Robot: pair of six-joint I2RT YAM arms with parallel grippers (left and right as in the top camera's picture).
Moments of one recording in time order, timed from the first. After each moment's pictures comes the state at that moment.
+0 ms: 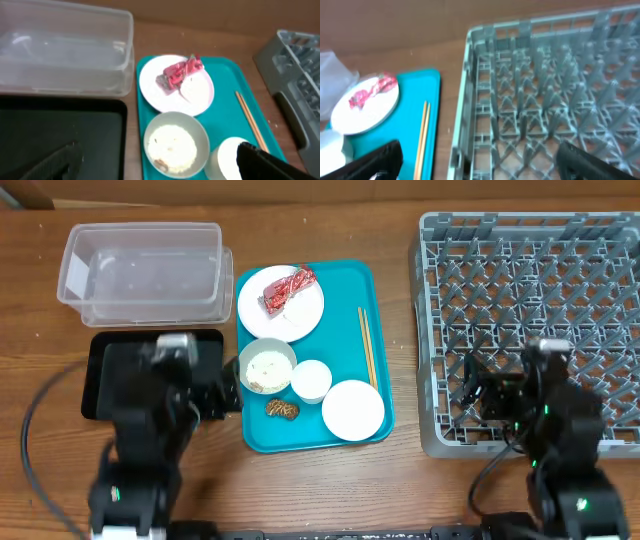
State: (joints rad) left arm -0.07 0.74 0.77 -0.57 0.08 -0.18; right arm 0.07 0.67 0.72 -0.57 -0.04 0.17
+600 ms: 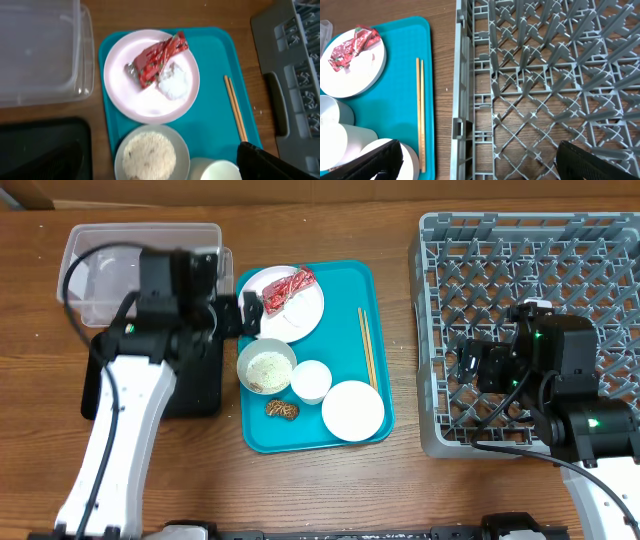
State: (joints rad) left arm -0.09 1.46 1.34 -0.76 0.22 -0.14; right arm 0.07 1.02 1.05 -0.87 -0.06 0.17
